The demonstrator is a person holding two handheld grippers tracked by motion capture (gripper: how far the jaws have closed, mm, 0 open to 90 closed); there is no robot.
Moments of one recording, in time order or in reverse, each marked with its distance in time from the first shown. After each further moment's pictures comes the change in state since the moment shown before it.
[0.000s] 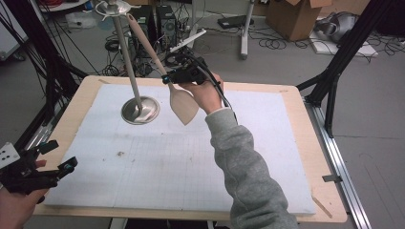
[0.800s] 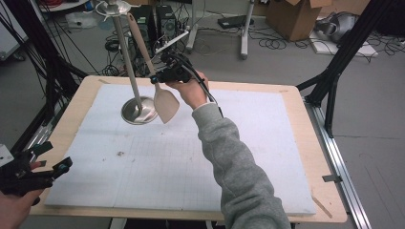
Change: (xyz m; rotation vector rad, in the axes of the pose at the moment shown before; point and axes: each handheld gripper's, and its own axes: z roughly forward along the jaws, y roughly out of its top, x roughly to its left) left arm 0.008 -0.004 -0.010 -0.005 0.037 -0.020; right arm -0.008 0.012 0.048 0.022 0.048 -0.004
